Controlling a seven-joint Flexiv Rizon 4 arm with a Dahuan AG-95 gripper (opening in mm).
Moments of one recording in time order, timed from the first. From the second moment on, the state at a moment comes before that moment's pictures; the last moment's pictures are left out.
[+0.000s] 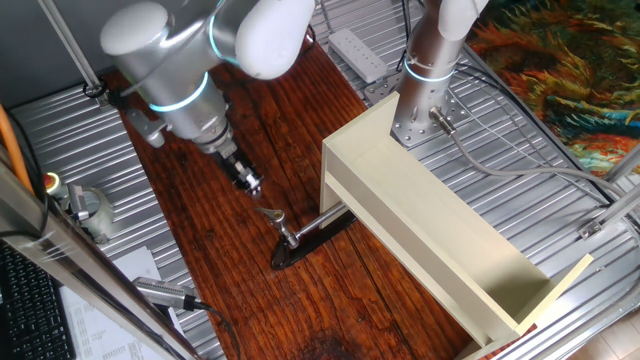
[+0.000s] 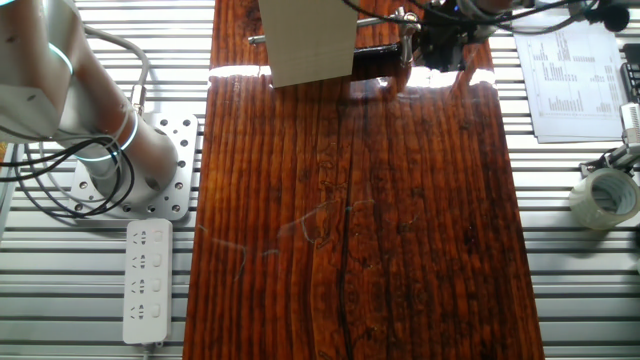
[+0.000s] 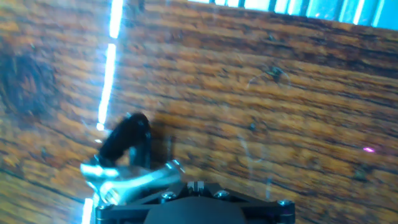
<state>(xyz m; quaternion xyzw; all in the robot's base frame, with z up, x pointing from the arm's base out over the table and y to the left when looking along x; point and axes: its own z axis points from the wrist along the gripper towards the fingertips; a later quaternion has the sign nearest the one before) 0.528 0.124 0.163 0.12 -0.98 -0.11 0.09</state>
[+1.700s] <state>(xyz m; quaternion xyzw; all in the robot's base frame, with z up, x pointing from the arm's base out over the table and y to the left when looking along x) 0.572 0.138 0.201 -0.11 -0.98 -0.14 0.10</state>
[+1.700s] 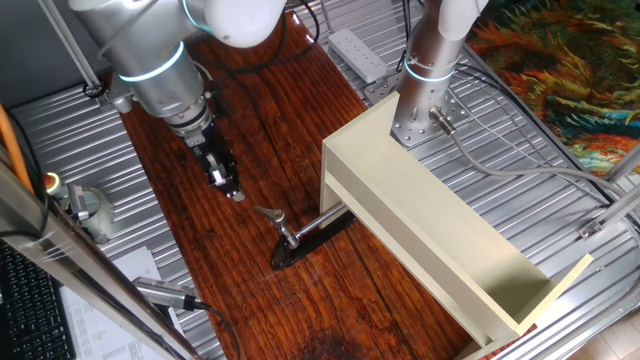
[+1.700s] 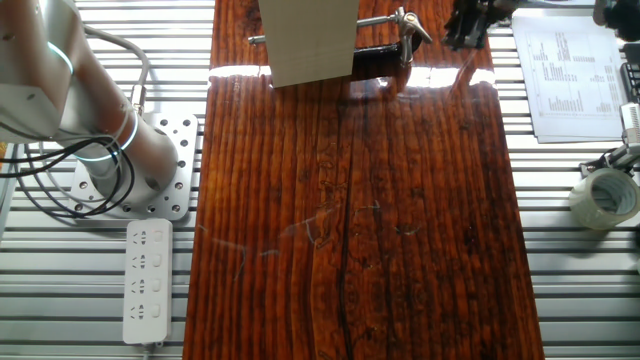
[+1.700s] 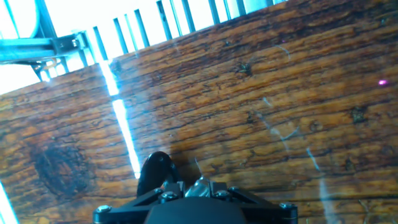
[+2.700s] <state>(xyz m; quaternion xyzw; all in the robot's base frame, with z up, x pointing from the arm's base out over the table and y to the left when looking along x) 0.569 0.143 0.207 0.12 -0.97 -0.15 0.12</state>
